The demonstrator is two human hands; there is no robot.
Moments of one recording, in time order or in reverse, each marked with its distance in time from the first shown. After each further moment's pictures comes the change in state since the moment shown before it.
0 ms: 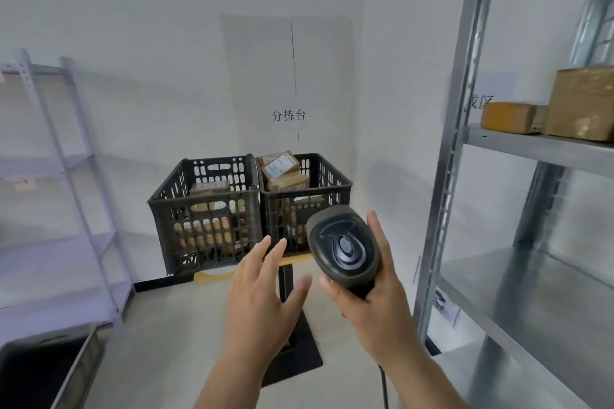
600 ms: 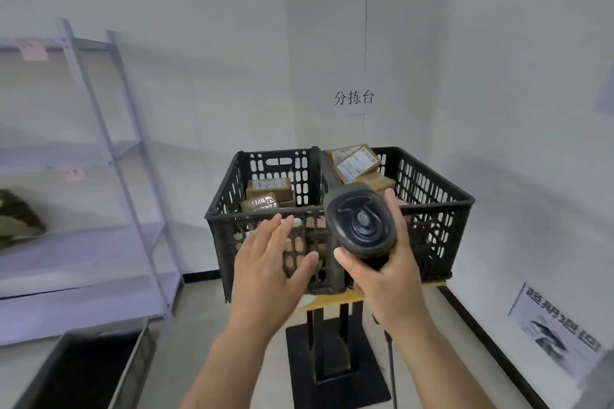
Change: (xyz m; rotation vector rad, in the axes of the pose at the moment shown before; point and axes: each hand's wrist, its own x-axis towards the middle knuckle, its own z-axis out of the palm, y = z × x) left_hand 0.192 -0.225 -0.005 0.060 0.033 -0.051; right_hand 0.207 0.111 0.210 0.052 -0.048 0.064
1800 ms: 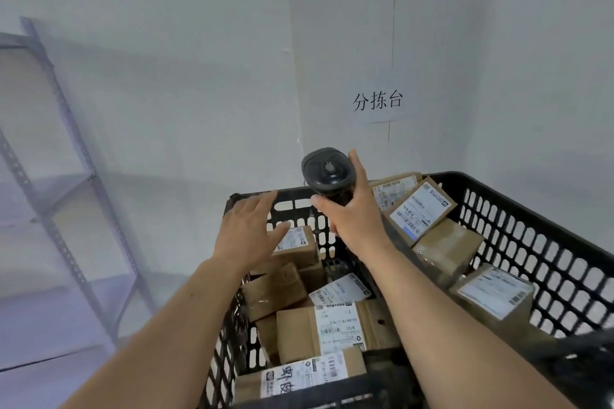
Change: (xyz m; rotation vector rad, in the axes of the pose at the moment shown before) left_hand 0.373 -0.233 0.112 0.298 -0.285 0.025; right_hand 0.385 0.144 0.178 -0.011 -0.006 0.105
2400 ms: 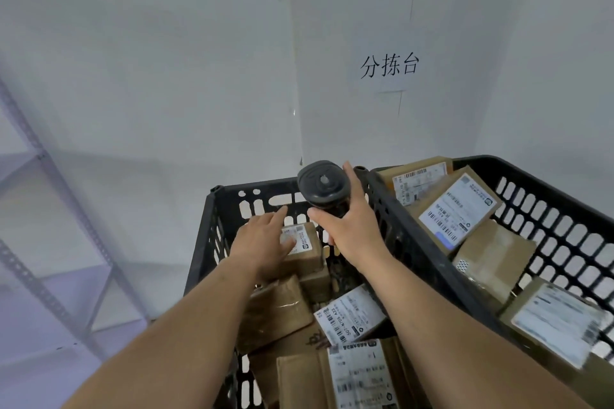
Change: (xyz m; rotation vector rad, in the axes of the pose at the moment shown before) left_hand 0.103 -0.053 0.123 0.082 -0.318 -0.008; right_hand 0.082 0.098 0.036 -0.127 -0.054 0.190
